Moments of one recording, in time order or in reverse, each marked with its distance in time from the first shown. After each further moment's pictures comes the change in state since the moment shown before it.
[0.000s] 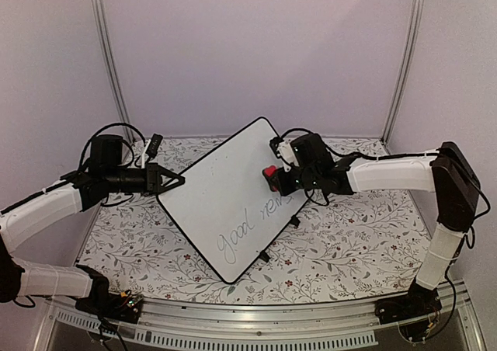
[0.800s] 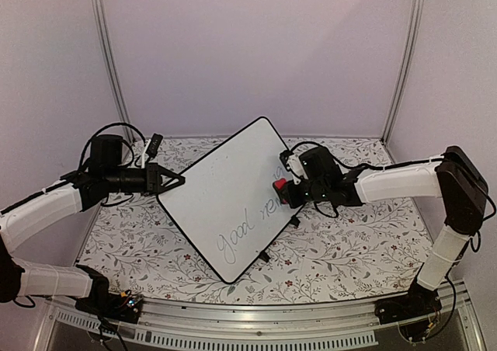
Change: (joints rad) left arm 0.000 0.000 0.000 0.002 0.005 0.001; right arm -0.010 -0.066 -0.175 0.056 0.001 0.030
